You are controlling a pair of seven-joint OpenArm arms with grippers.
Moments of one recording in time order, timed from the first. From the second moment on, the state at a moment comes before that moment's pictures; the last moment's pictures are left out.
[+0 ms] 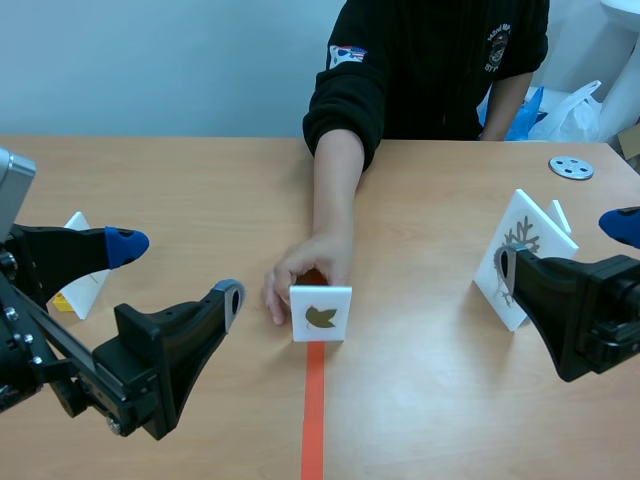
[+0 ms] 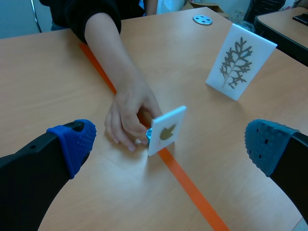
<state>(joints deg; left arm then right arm) 38.7 -27.5 2.1 119.7 -23.0 -20.8 1.1 -41.0 19.1 21.3 121.0 27.3 32.7 -11.5</state>
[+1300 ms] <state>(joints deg) 19.3 -27.5 7.9 94.9 -15.3 -30.6 -2.4 -41.0 19.1 21.3 121.0 27.3 32.7 -11.6</state>
